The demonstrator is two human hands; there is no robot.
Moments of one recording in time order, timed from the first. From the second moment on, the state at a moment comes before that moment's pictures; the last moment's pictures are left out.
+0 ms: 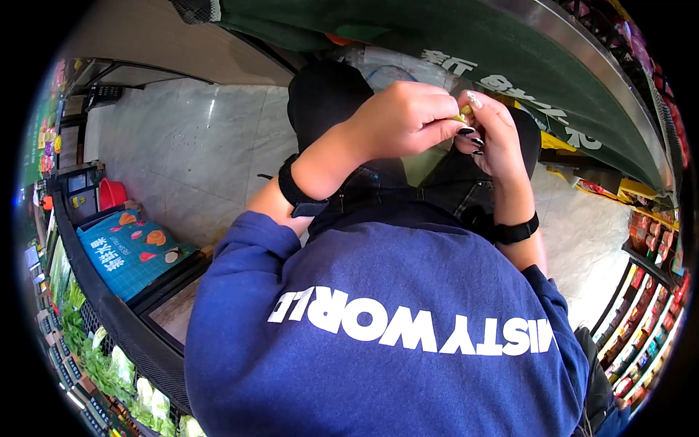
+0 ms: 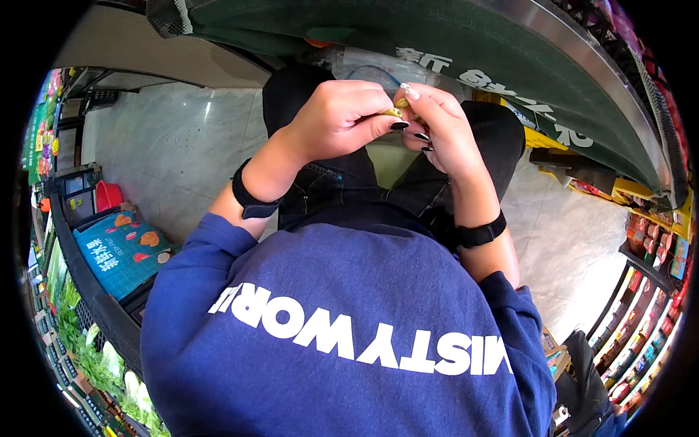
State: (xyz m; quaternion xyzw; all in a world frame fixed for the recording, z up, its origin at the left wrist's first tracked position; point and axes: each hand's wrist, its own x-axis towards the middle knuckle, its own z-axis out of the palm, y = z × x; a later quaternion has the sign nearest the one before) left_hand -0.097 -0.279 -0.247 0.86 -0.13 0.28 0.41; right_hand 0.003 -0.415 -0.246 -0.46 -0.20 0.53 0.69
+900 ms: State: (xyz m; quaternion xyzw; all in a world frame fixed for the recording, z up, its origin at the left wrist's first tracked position) left_hand -0.125 -0.183 -0.204 0.91 0.07 0.34 0.24; right_hand 0.079 -0.418 -0.373 -0.24 0.32 0.43 0.81
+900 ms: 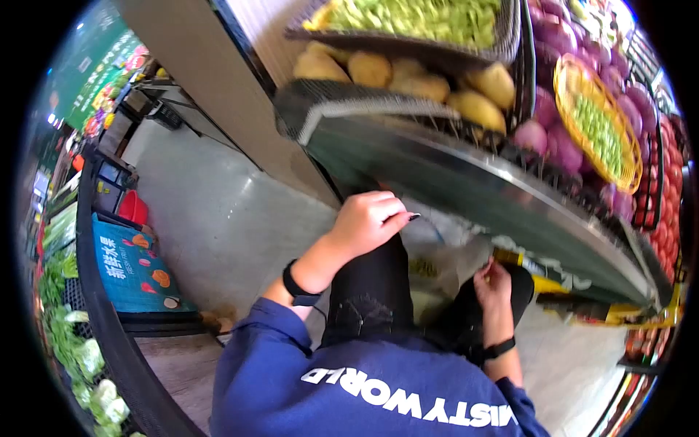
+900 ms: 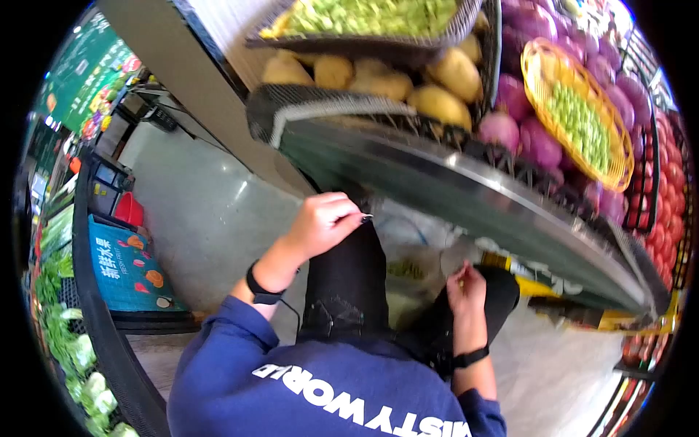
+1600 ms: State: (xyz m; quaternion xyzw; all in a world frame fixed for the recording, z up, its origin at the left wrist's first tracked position) left_hand 0.025 -0.009 -0.007 0.95 0.21 0.24 -0.06; right_hand 0.061 -0.442 -0.312 0.05 0.07 0.45 0.89
